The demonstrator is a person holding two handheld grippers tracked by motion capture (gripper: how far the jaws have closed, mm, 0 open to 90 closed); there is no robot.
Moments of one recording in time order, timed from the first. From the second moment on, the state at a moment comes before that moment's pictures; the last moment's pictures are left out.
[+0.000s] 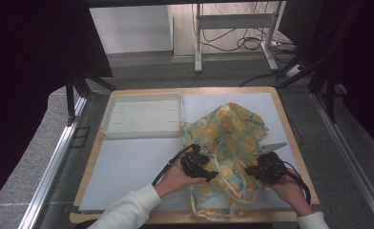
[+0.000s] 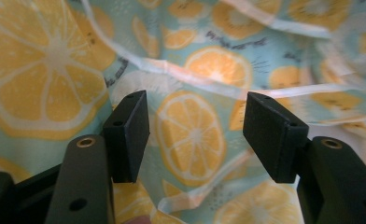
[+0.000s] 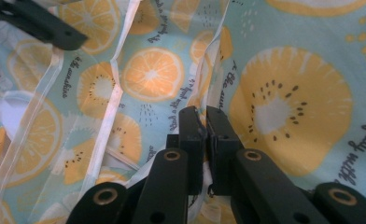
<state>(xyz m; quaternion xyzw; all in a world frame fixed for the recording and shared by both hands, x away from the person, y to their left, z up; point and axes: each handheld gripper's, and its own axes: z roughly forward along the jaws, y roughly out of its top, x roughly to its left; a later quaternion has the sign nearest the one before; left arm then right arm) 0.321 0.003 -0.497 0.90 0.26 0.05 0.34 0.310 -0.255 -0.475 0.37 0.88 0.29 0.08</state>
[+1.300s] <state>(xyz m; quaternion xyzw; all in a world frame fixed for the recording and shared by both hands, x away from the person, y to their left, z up) 0.316 0.021 -0.486 0.89 0.23 0.04 0.38 0.308 -0.258 -0.470 0.37 0.88 0.30 0.08</state>
